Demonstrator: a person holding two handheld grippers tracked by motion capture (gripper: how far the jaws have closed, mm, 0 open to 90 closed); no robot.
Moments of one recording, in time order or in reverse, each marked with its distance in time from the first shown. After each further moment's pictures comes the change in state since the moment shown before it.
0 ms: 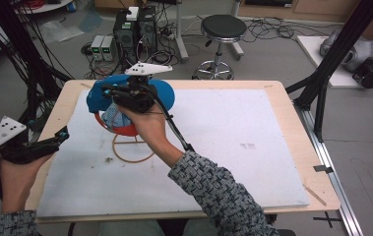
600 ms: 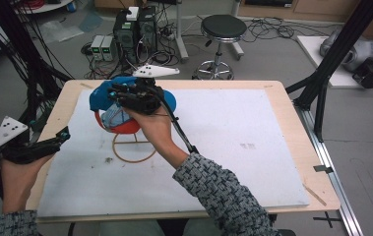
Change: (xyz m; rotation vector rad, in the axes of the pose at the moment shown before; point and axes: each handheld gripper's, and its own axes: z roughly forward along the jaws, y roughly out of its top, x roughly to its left) left arm -0.001 -0.001 0.001 0.004 -0.004 0.000; right arm -0.006 -0.006 -0.011 -0.007 -0.045 0.005
